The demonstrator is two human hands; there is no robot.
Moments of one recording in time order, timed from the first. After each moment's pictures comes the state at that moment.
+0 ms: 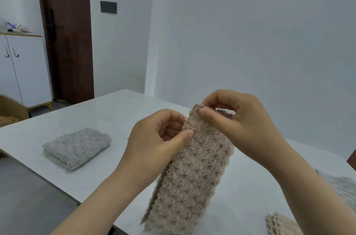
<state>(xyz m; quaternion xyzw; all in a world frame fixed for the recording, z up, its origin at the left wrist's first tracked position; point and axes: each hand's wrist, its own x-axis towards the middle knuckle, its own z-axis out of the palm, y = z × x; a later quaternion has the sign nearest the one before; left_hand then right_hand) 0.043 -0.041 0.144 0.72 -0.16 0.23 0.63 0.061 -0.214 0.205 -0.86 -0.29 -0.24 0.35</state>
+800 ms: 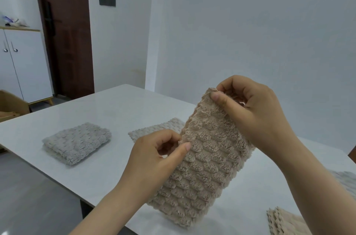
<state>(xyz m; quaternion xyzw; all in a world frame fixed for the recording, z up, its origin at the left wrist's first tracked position) 0.045 -0.043 0.107 0.77 -0.14 0.24 0.58 0.070 -0.222 0.203 -0.84 -0.26 -0.30 0.37</state>
